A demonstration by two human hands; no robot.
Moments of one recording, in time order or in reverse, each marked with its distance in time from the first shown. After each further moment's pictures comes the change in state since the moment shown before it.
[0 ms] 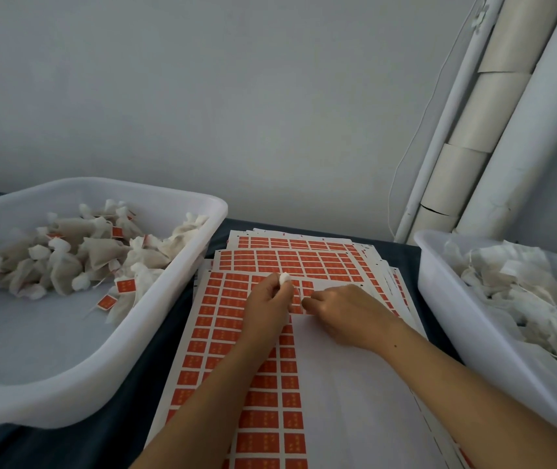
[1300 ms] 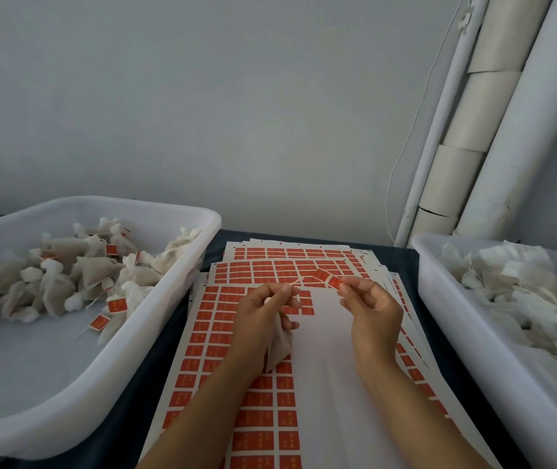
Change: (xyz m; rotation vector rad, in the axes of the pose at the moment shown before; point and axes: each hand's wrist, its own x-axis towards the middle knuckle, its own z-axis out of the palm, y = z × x) left_hand -0.006 0.017 -0.009 -0.333 -0.086 -0.156; right_hand -0.007 -0.021 0.008 1.331 0.981 0.931
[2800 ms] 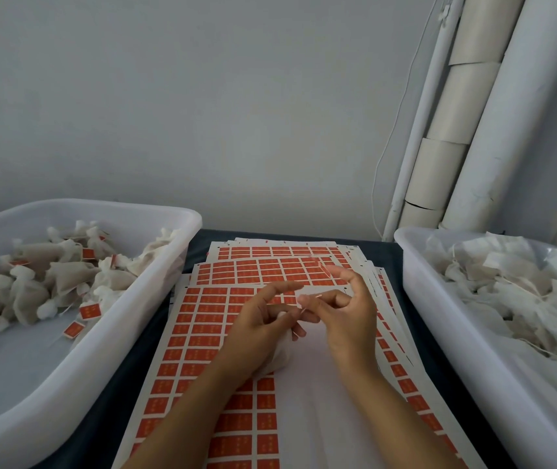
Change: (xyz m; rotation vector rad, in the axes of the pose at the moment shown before) left_hand -0.011 0.001 0.004 0.237 -0.401 0.230; right_hand -0.009 -0.004 -0.004 -0.029 -0.148 -0.025
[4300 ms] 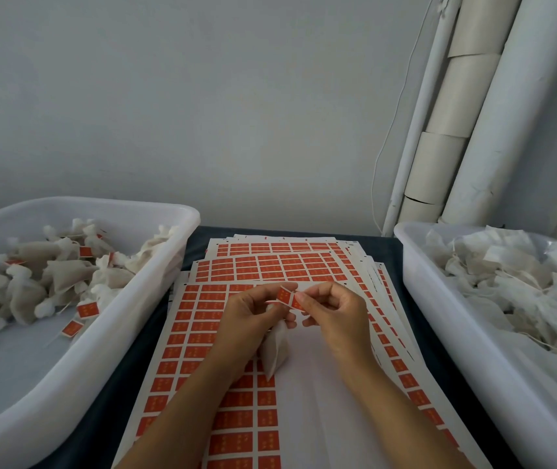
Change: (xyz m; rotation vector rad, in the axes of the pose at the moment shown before) left_hand 0.001 0.001 -0.005 -0.031 0.152 -0.084; right_hand -0.002 -0.001 0.002 -0.065 -0.104 0.061
